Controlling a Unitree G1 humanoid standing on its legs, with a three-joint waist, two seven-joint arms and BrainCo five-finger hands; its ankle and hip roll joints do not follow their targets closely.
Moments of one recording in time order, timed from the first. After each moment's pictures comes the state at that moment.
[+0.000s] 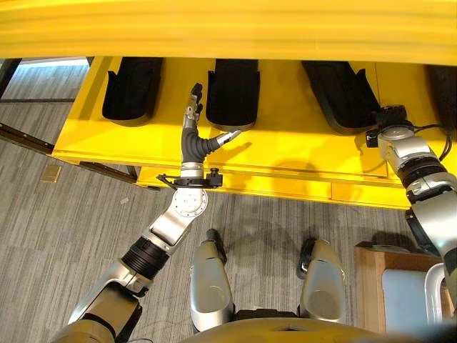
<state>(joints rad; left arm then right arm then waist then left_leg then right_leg) -0.38 0.48 -0.47 0.02 -0.19 -0.30 0.66 -1.04 -0.61 0.48 1.08 0.54 0.27 -0.39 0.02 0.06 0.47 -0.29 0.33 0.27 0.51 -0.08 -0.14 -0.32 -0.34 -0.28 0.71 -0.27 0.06</state>
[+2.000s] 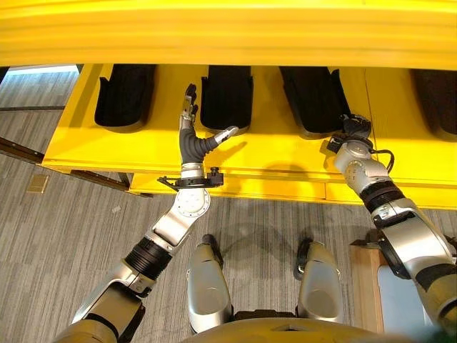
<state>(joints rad) -0.38 0.45 -0.47 0.02 -0.19 -0.29 0.75 -0.85 -0.41 0.33 0.83 0.85 0.05 -0.69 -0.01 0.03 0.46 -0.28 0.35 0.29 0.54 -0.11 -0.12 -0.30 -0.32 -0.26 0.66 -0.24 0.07</state>
